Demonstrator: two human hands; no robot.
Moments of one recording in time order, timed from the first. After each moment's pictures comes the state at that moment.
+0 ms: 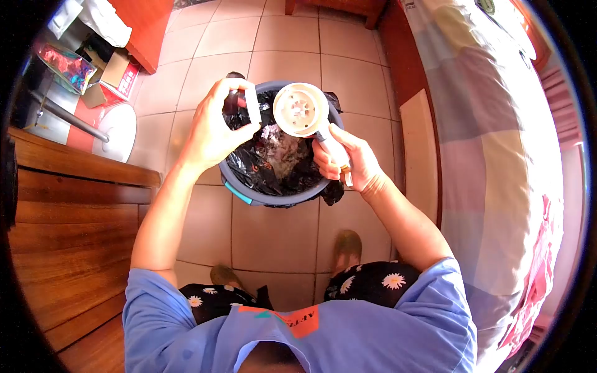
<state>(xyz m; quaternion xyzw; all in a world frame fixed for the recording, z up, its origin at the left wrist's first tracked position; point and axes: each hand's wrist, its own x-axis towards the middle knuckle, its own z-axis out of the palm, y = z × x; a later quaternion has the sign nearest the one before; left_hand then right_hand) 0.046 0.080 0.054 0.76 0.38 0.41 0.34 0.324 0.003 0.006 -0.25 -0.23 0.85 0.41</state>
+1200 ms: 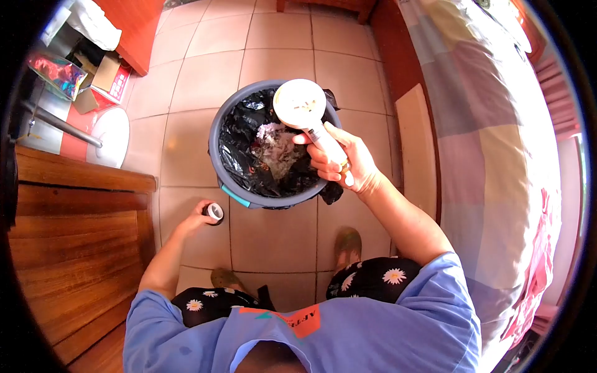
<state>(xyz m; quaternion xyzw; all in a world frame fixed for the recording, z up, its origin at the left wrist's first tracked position) -0.158 -0.030 -0.260 0.36 0.55 0.16 0.73 0.316 0.003 0.012 -0.25 -0.15 0.87 0.41</state>
